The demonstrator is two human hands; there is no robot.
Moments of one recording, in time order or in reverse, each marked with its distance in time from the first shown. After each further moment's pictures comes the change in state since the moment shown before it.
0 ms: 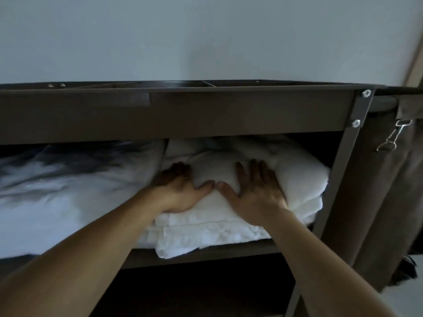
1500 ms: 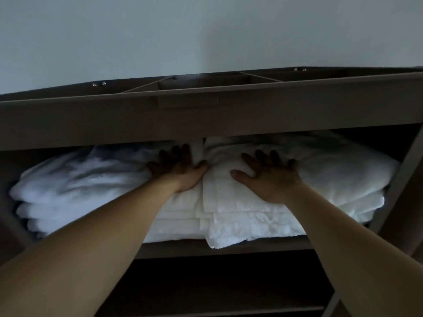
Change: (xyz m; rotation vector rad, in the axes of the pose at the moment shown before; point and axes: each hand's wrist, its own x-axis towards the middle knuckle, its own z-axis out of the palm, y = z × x) left_hand 0.030 -0.099 -0.013 -0.020 0.088 -0.278; right_hand 0.042 -0.060 -0.001 -0.009 -0.173 -0.021
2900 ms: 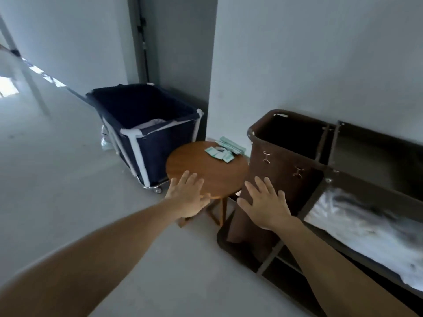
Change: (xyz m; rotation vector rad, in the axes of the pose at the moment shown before) left_hand -0.395 -0.572 -0.287 0.092 -0.125 -0.284; right_hand -0.283 -0.620 -0.142 -0.038 -0.247 -0.613
